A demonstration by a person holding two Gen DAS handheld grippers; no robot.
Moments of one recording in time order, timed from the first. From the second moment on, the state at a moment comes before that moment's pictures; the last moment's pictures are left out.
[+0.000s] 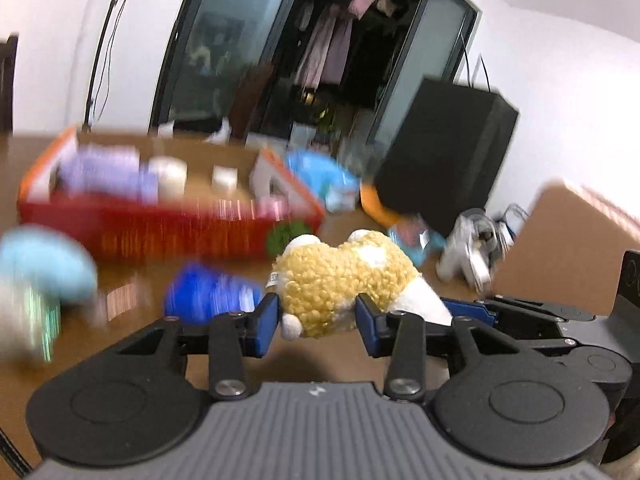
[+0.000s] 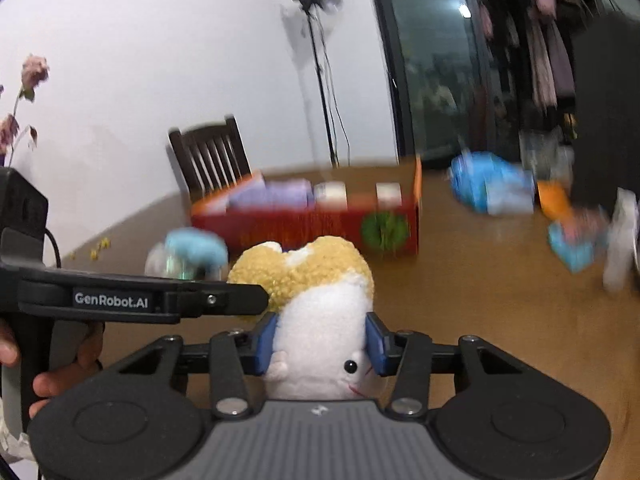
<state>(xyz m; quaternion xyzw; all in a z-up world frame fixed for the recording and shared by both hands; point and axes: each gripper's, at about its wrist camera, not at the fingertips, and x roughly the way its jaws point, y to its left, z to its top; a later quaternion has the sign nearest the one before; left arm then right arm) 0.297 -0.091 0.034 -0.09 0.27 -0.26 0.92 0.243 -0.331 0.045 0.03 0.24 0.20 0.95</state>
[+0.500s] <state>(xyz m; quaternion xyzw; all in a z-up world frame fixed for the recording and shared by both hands) 0.580 -0.095 0.016 -0.06 0.42 -0.18 0.89 0.561 -0.279 0.036 -0.04 0.41 0.15 0.90</state>
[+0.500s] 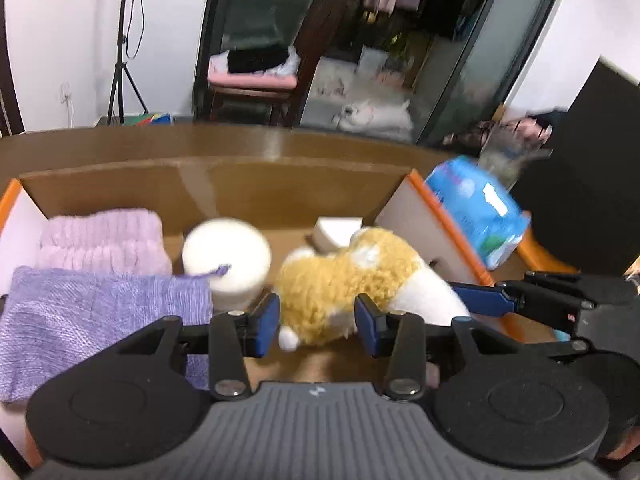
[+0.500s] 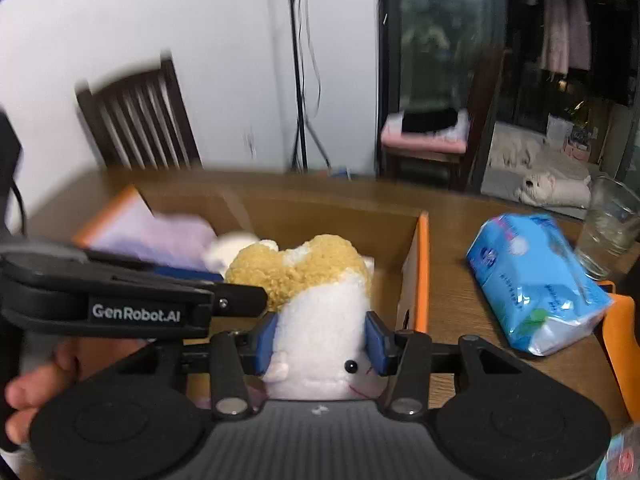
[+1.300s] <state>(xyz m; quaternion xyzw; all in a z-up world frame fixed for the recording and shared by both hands) 0.376 -0.007 0.151 0.00 0.27 -0.10 0.96 0.395 -0.351 0.175 -0.03 0.27 0.15 0.95</state>
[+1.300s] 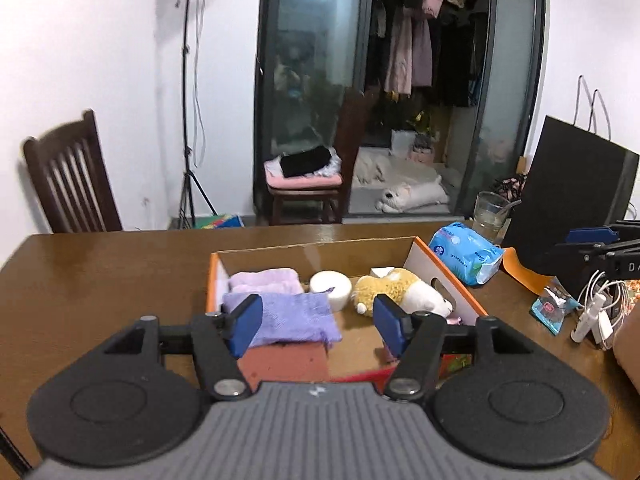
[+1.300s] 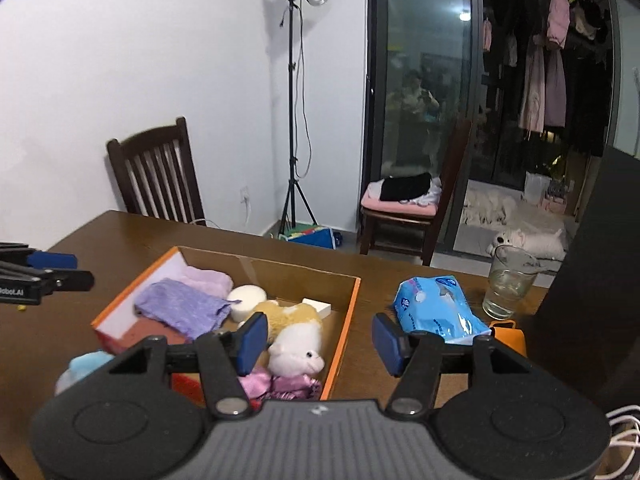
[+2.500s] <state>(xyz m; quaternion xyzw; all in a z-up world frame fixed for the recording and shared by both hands) 0.304 0.039 -0.016 -0.04 0.25 -0.02 0.97 0.333 -0.180 0.022 -0.13 0.28 0.31 0.90</state>
